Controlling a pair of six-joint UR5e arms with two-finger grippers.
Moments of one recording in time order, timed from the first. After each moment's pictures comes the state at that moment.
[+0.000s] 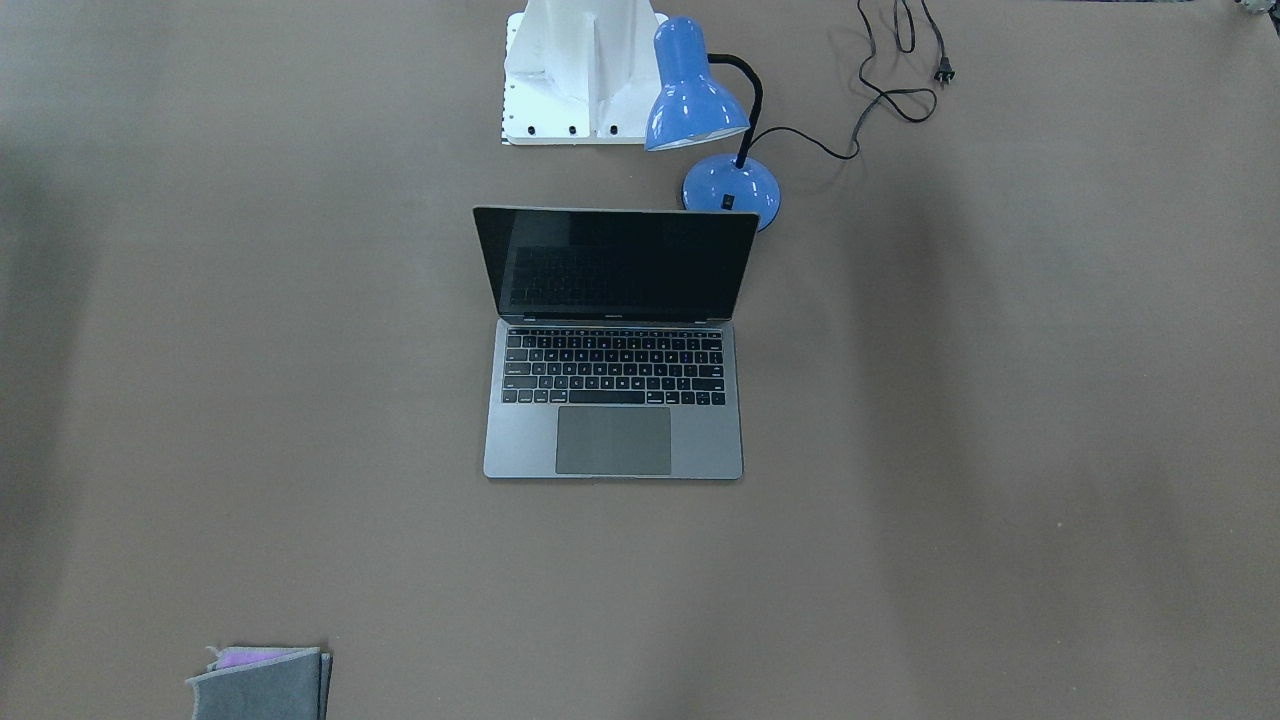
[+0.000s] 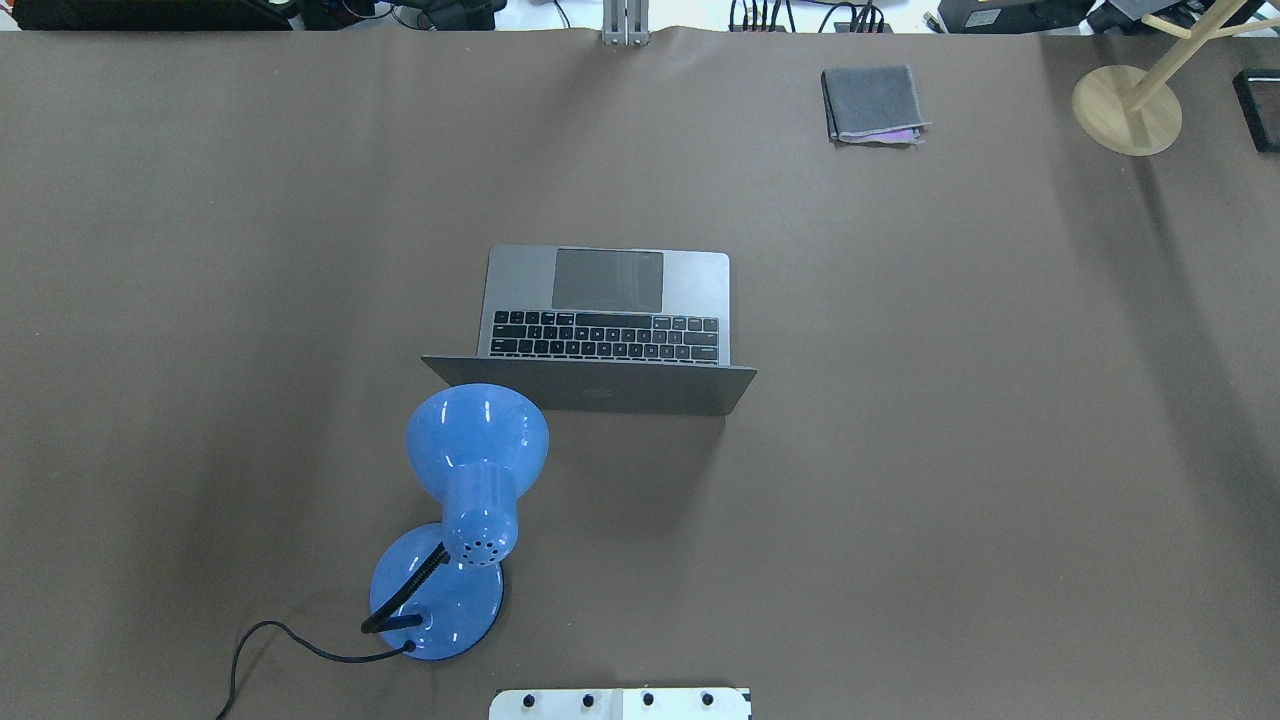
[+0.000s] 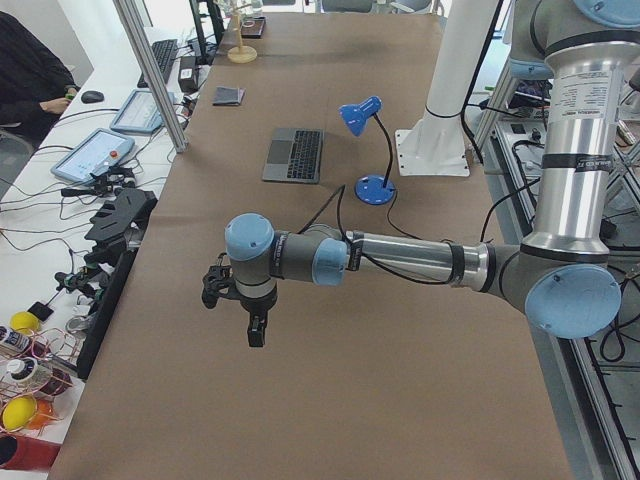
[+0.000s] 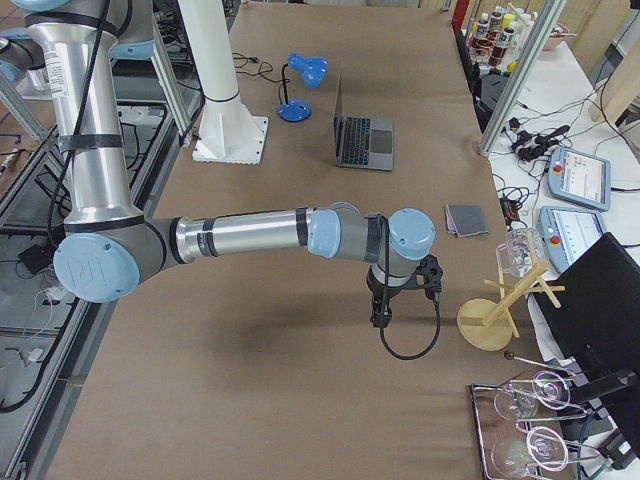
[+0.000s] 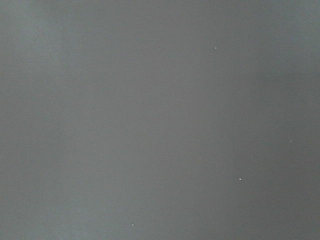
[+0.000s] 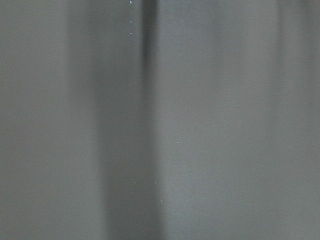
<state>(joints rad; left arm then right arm) -1.54 -1.60 -1.64 -1.59 -2.28 -0.10 1.57 -1.46 1.62 -1.82 2.42 -0.10</state>
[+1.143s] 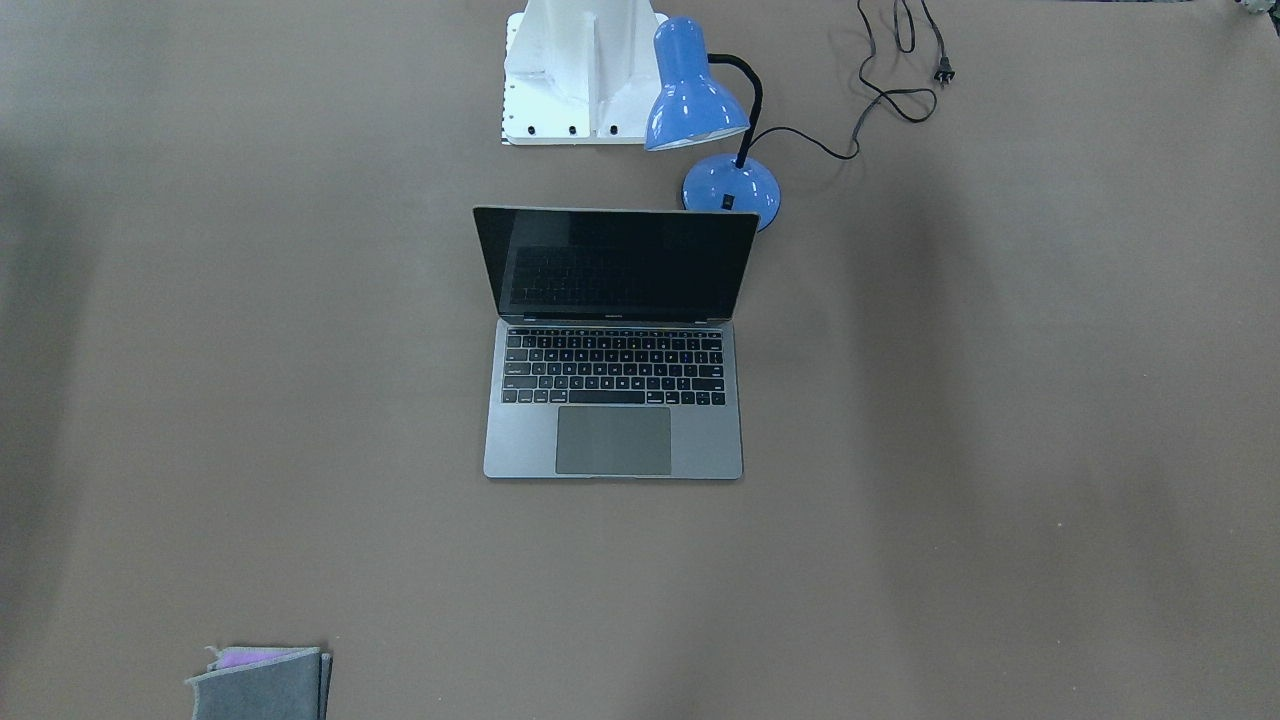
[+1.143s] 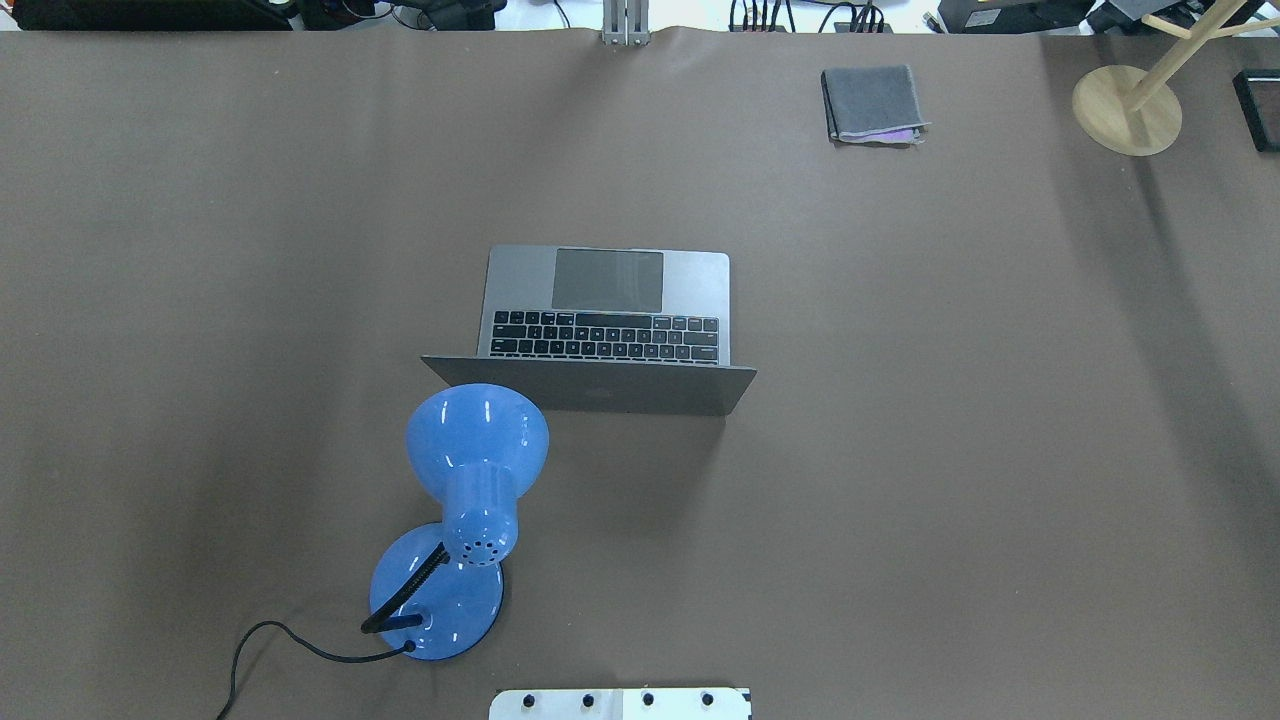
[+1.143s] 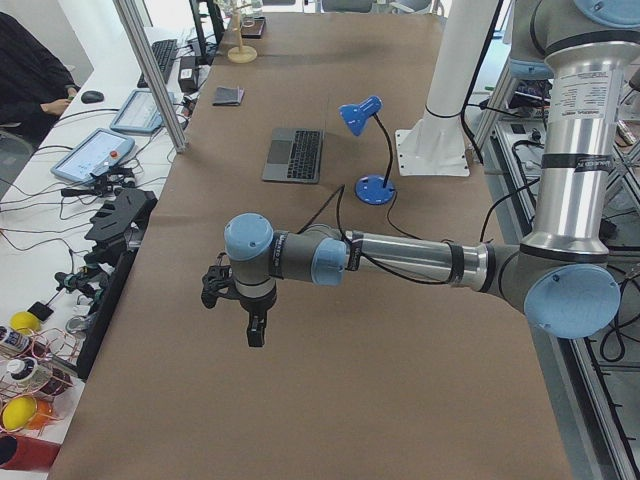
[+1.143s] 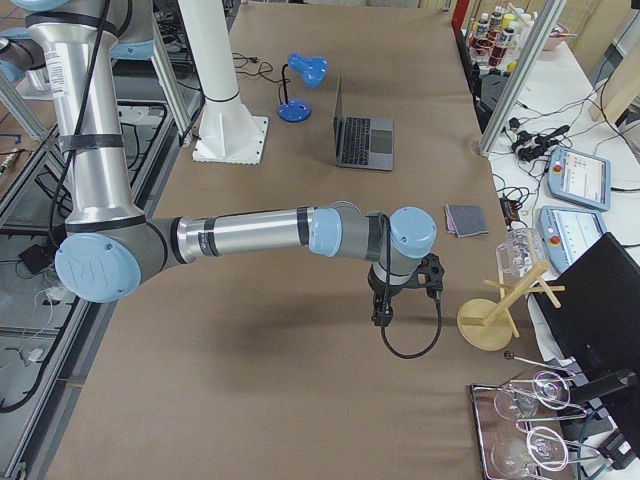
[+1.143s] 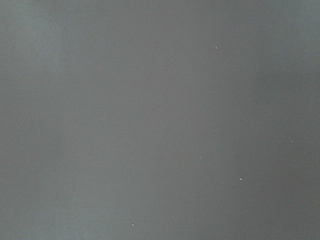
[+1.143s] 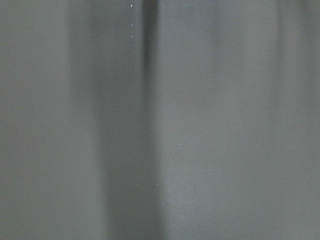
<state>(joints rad) -1.54 -1.61 -1.65 -1.59 -2.28 -0.10 1.57 -1.46 1.62 -1.82 2.42 -0.09</state>
